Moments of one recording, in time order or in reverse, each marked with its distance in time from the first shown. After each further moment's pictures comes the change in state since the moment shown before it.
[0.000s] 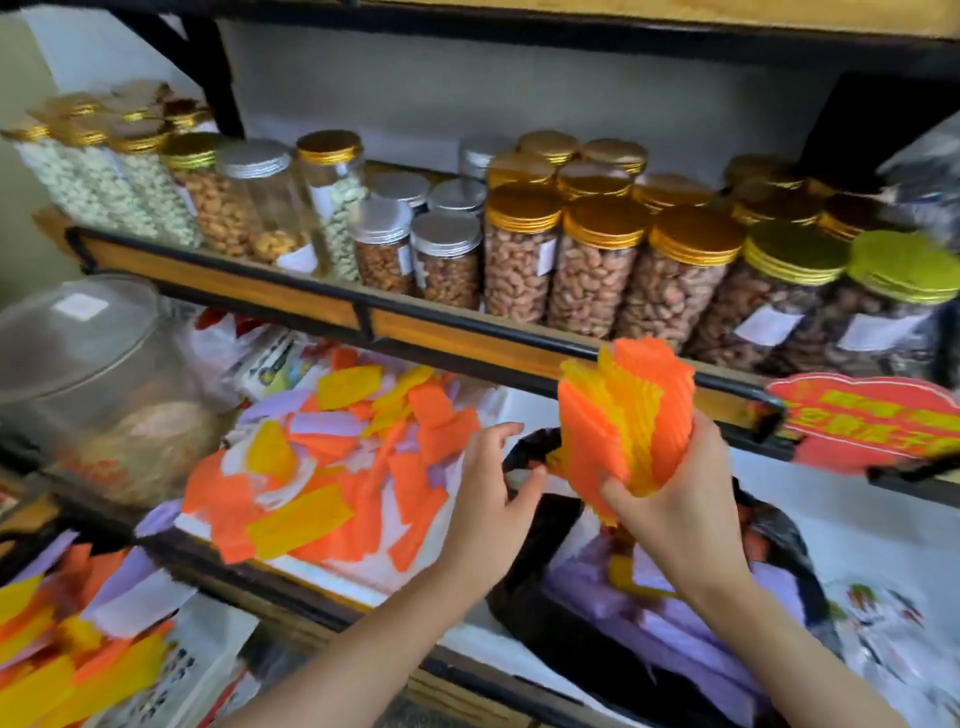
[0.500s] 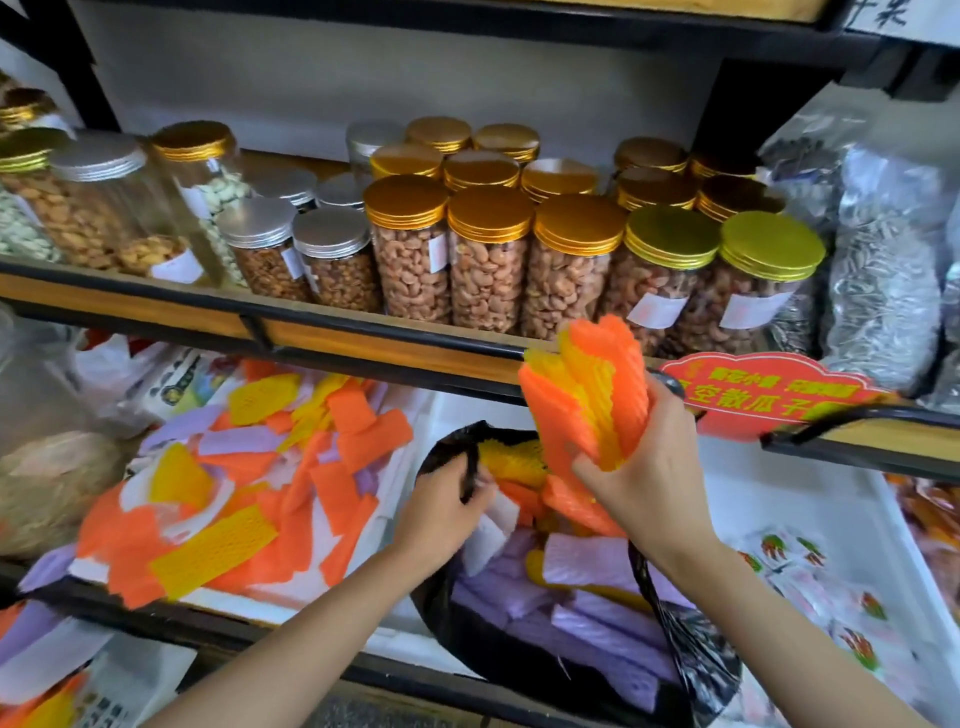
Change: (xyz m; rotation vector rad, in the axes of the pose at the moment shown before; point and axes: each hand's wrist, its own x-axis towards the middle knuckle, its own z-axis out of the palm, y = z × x) left_hand 0.034 -0.024 0.054 0.274 -0.249 -0.114; right_hand 0.031 0.047 -0.047 -0.245 0.002 -0.052
